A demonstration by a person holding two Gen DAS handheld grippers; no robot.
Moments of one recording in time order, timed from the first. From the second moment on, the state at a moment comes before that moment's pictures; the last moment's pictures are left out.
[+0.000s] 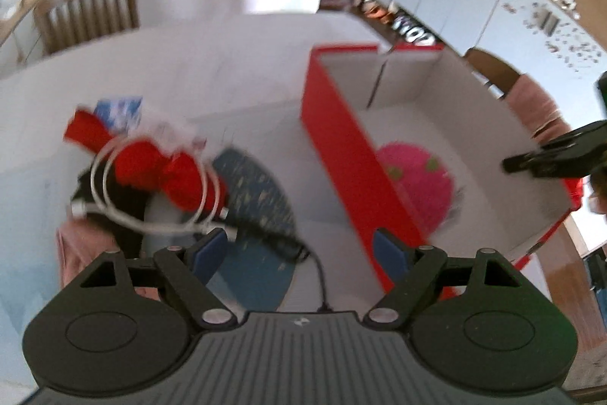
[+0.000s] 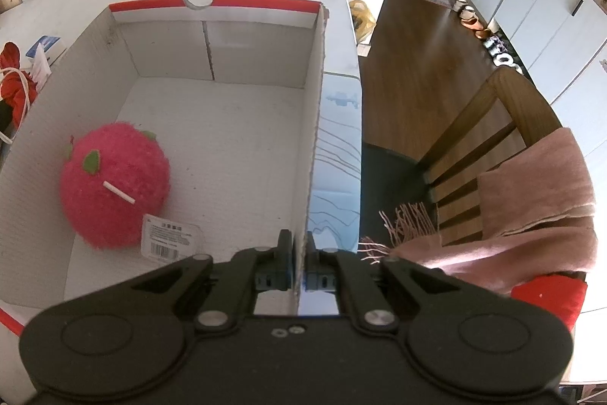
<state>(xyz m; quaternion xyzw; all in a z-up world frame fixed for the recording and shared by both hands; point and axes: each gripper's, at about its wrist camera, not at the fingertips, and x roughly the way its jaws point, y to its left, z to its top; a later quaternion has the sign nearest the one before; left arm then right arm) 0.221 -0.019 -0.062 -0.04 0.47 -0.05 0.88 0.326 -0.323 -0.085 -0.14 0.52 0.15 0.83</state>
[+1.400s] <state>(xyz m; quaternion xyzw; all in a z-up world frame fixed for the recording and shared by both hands) 0.273 -0.016 -0.139 -0.08 0.53 0.09 0.84 0.325 -0.321 -0.084 -0.14 0.52 0.15 0.83</state>
